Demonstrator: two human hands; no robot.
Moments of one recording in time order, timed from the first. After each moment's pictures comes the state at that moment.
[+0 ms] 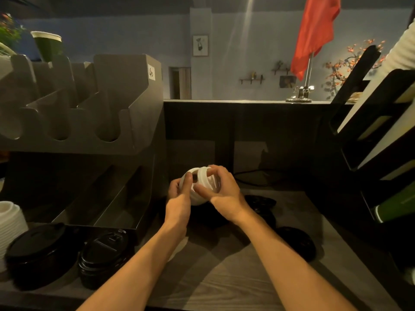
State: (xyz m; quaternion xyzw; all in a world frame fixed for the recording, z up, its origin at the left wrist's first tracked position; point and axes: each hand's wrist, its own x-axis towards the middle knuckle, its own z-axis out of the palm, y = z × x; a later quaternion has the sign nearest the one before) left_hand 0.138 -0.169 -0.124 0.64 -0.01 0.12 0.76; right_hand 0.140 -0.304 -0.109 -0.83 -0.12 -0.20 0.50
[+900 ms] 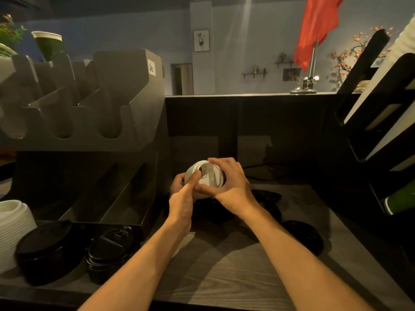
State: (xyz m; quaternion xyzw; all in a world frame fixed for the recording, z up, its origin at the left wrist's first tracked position) left_hand 0.133 -0.166 -0.120 0.59 -0.06 0.10 0.80; right_hand 0.134 -0.306 -0.103 -0.85 -0.14 -0.28 0.43
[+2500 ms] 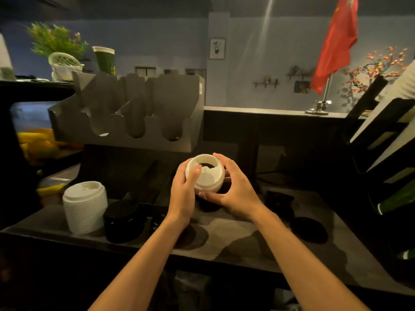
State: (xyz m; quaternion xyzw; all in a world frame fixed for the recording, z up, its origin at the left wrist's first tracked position) left_hand 0.043 -0.069 -0.070 0.64 -0.15 0.22 0.72; right_hand 0.035 -0.219 -0.054 -0.84 -0.24 -0.23 0.44
